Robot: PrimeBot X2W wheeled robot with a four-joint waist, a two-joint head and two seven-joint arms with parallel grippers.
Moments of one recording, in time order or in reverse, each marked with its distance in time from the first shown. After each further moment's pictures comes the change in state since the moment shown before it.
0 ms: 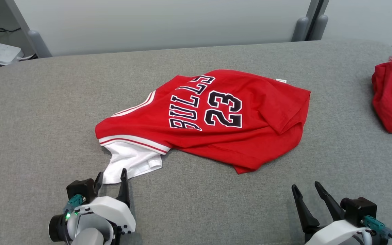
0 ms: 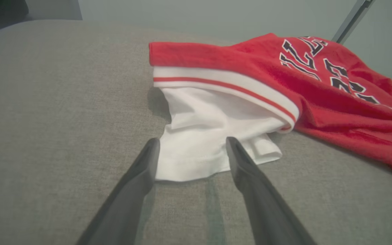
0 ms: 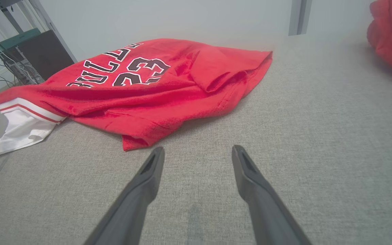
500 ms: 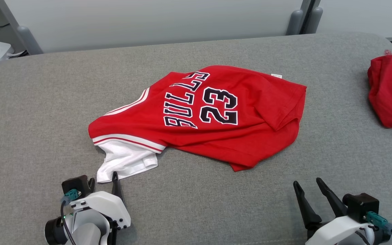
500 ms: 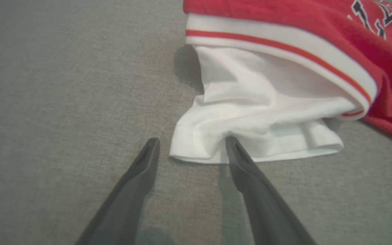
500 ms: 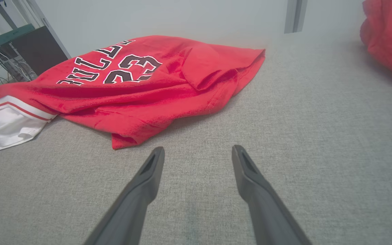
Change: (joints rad) left arm -0.138 -0.014 0.036 0.264 -0.046 0.058 0.003; right arm -0.020 -0.033 0.030 0.000 0.027 0.000 0.000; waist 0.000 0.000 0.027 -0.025
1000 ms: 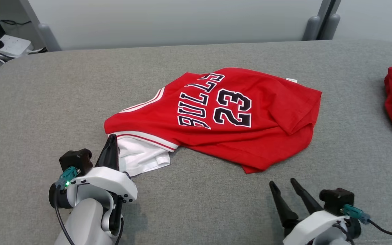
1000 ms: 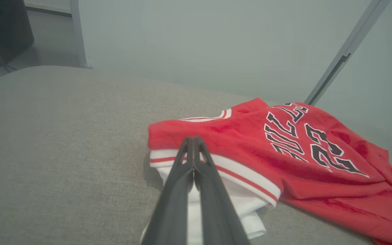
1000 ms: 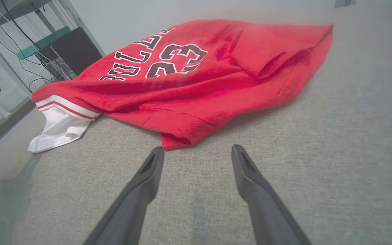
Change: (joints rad) left arm 0.013 0.000 0.004 -0.291 0.031 -0.087 -0.002; right arm -0.073 0.020 0.134 0.076 0.136 0.000 0.000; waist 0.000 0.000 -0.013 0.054
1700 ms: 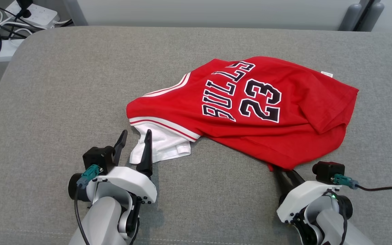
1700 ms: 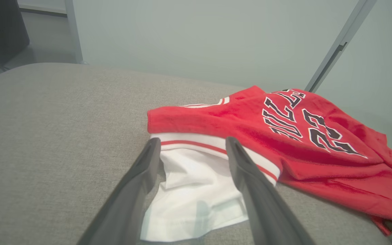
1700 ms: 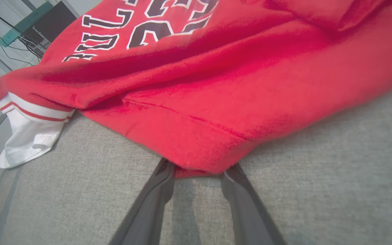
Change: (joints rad) left arm 0.016 0.002 -0.147 -0.108 -0.026 0.019 -0.001; right arm -0.281 0.078 0.096 0.390 0.182 0.000 -0.010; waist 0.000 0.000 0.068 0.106
